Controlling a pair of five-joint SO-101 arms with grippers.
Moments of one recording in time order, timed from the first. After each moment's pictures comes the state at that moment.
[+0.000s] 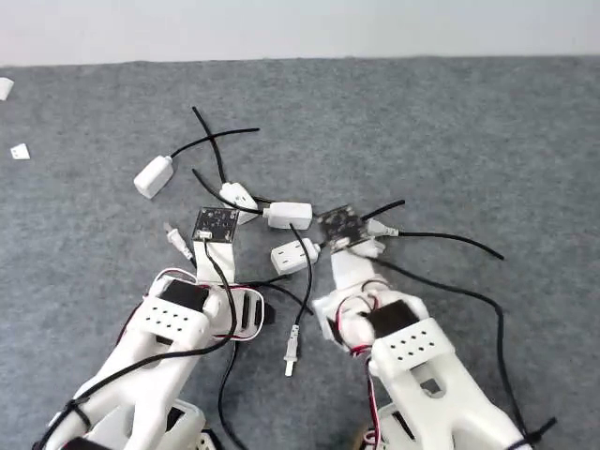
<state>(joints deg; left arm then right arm) 14.2 -31.0 64.8 57.6 19.4 -28.3 -43.2 68.6 46.9 -2.7</state>
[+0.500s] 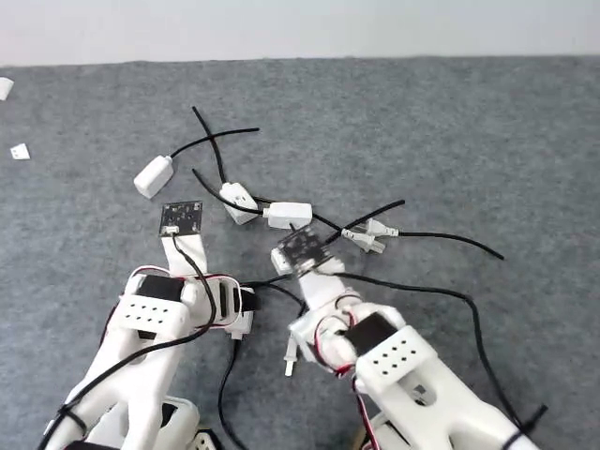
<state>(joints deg) 5.3 -31.0 64.1 58.5 19.4 -39.6 -43.3 69.5 47.7 -2.7</state>
